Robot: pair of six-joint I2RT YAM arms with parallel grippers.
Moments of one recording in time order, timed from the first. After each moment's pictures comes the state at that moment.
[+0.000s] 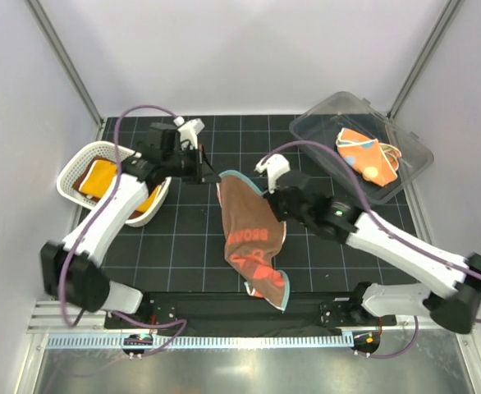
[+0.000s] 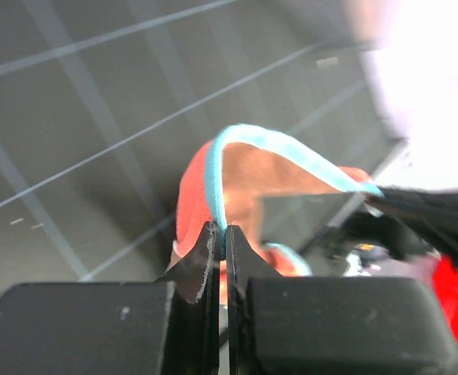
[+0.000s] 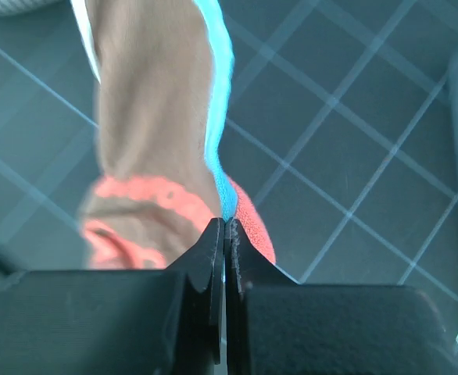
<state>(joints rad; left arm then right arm) -0.35 1.45 1.28 -0.55 0.53 -0.37 0.91 1.21 1.12 -0.56 0.31 0.09</state>
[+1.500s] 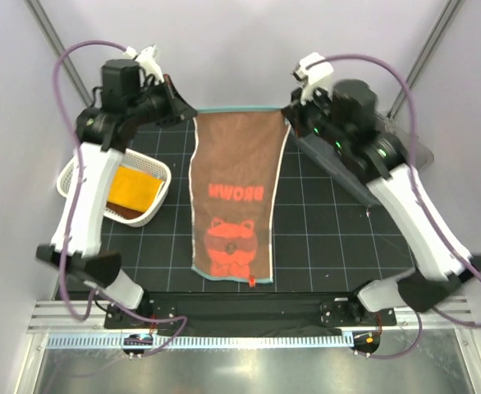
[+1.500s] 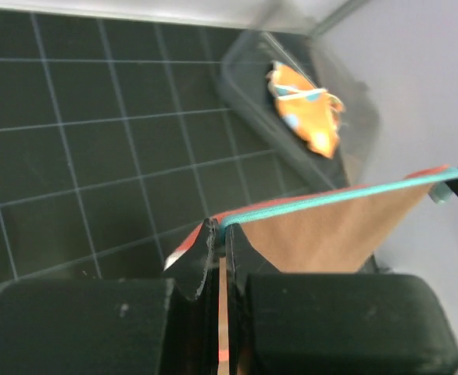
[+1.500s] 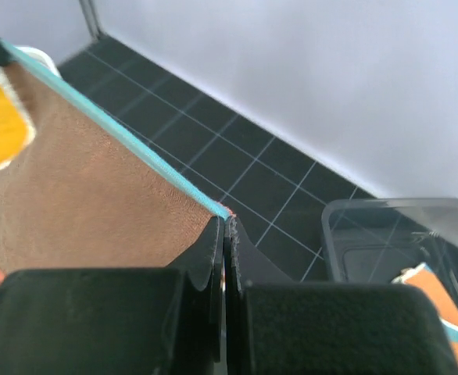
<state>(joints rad) -0.31 1.52 2.09 -0.94 0.29 -0.47 0.60 1.33 1.79 -0.59 0.04 -0.12</state>
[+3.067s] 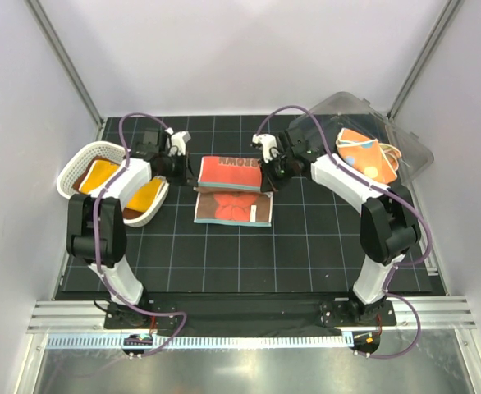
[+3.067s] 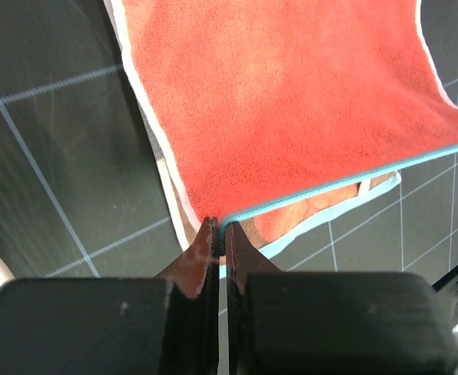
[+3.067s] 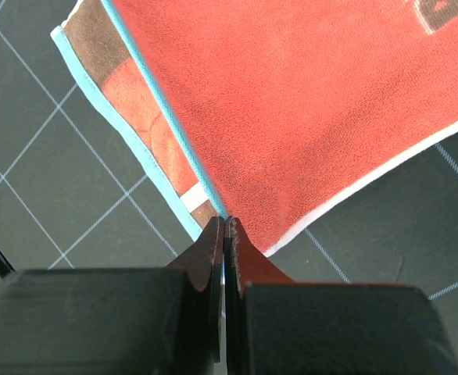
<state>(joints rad) -0.15 1.75 1.27 -0.49 0.48 -0.12 0.46 1.78 1.40 -0.55 -0.42 -0.15</state>
